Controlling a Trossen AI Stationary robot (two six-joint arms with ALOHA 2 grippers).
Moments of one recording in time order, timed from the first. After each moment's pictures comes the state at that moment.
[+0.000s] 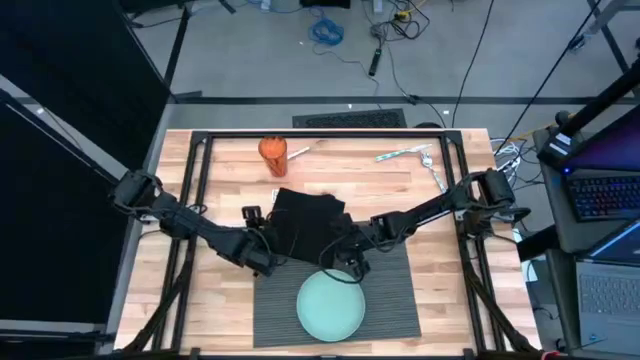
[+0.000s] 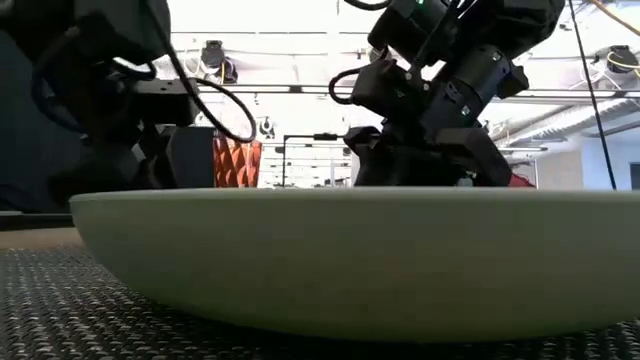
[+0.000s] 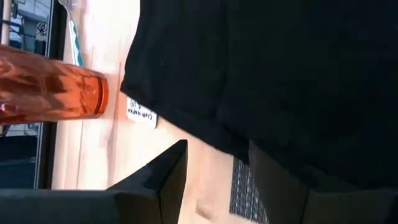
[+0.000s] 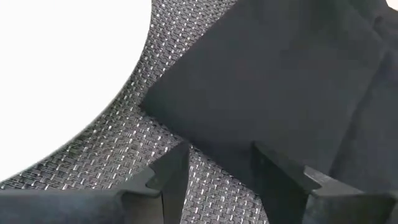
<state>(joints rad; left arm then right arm) -0.40 1.58 0.78 -0.67 -0.69 -0.40 0.18 1.82 0.92 0.05 0.03 -0.30</state>
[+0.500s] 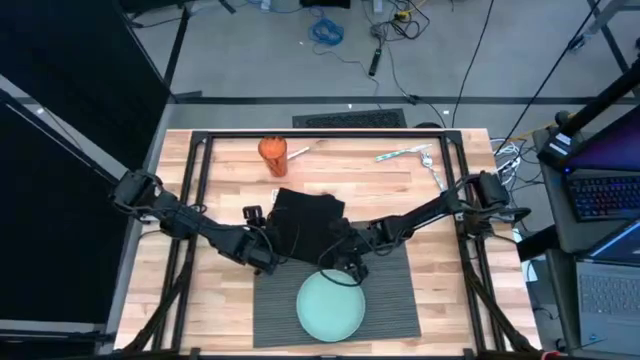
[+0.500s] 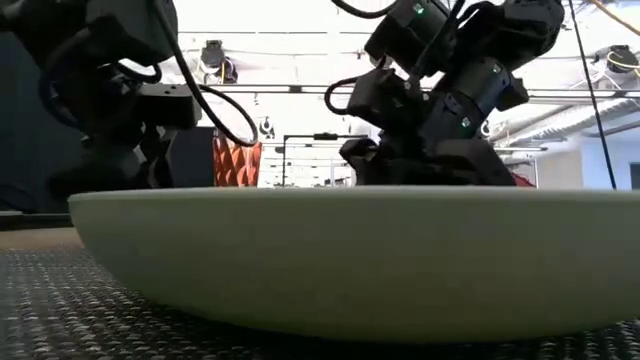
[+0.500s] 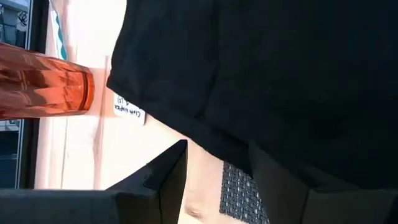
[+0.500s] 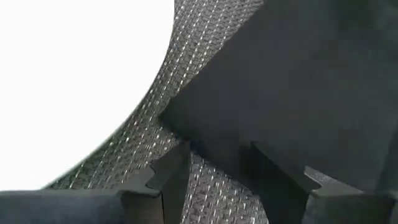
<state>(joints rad) -0.39 1.58 0.78 -0.66 -0.62 -0.41 0.19 1.88 0.92 0.13 -0.01 -0.25</state>
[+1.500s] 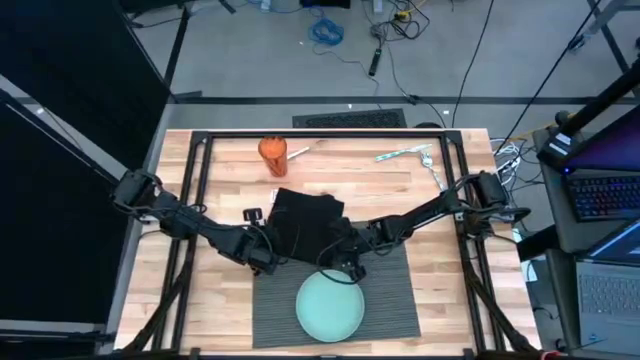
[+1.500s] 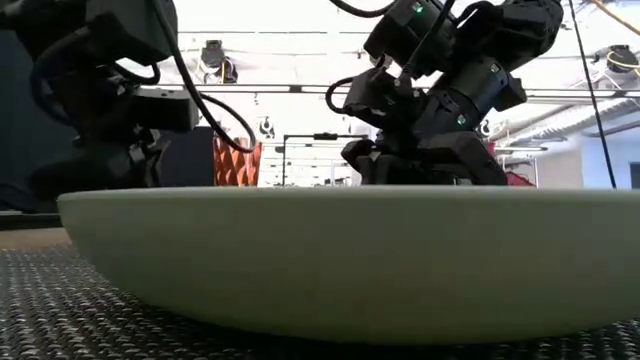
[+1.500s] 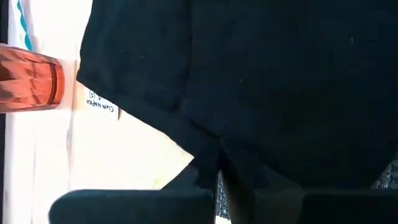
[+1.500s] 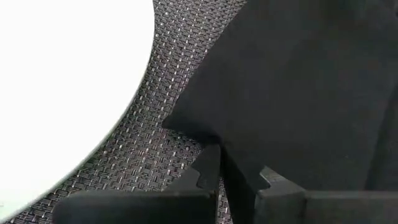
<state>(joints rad) -0.39 1.57 0.79 -0.68 -0.56 -0.43 0.18 1.87 0.92 0.13 0.00 -0.19</state>
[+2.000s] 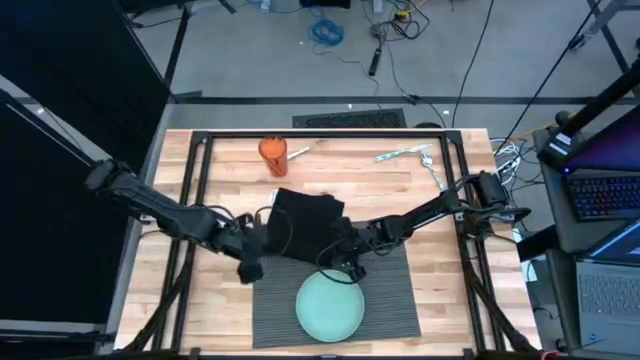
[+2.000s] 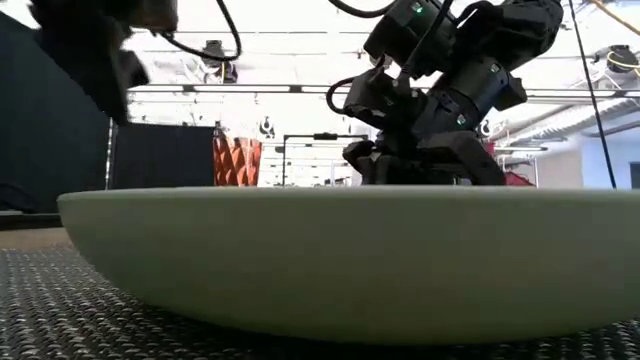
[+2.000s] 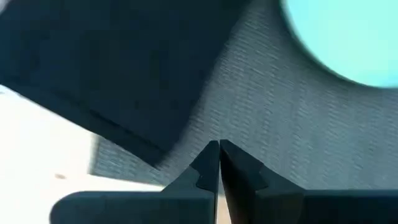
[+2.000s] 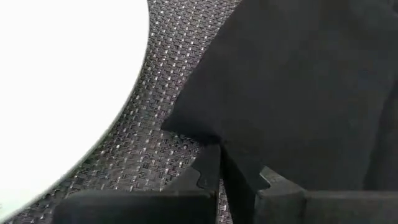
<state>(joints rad) -0.45 1.26 0.88 -0.76 -0.12 -0.63 0.18 1.87 0.92 0.13 0.03 -0.18</state>
